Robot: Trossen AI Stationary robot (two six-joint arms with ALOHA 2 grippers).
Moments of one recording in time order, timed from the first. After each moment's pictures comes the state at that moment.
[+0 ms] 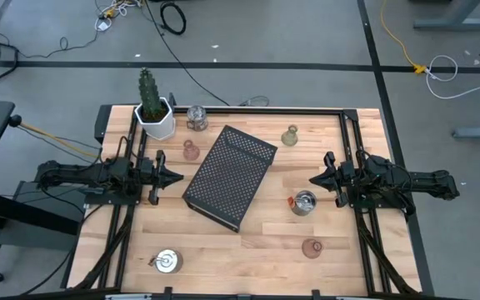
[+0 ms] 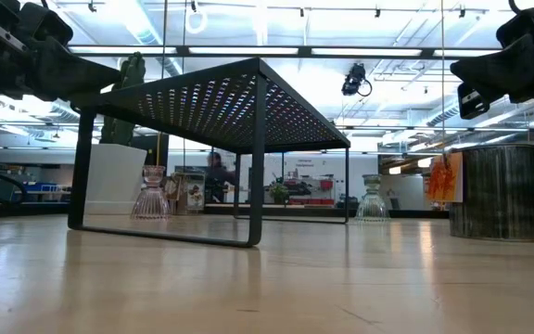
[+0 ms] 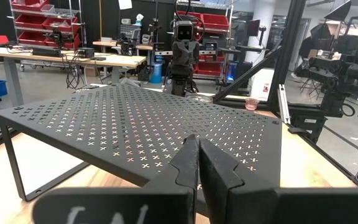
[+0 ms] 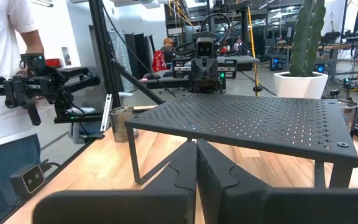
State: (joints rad) left arm -0.06 0.03 0.01 0.04 -0.09 -0.10; right arm -0.04 0.00 0.02 0.04 -0.17 0.10
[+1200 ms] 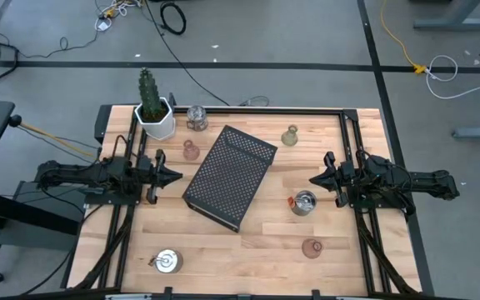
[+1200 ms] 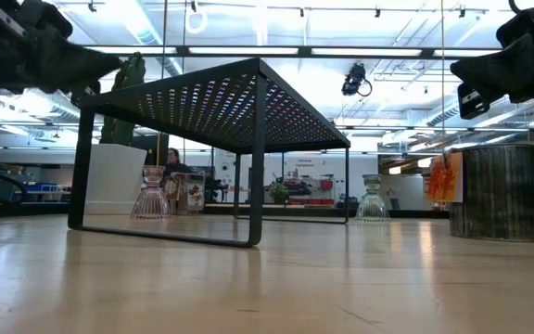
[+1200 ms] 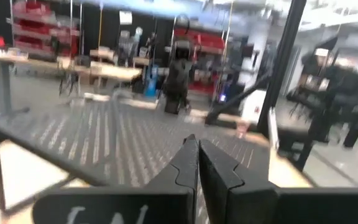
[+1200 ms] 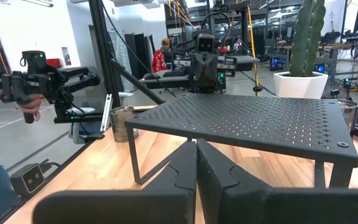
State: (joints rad) left arm -0.06 0.03 0.01 0.14 -0.08 -0.18; right arm -0.04 0.00 0.02 0.04 -0.17 0.10
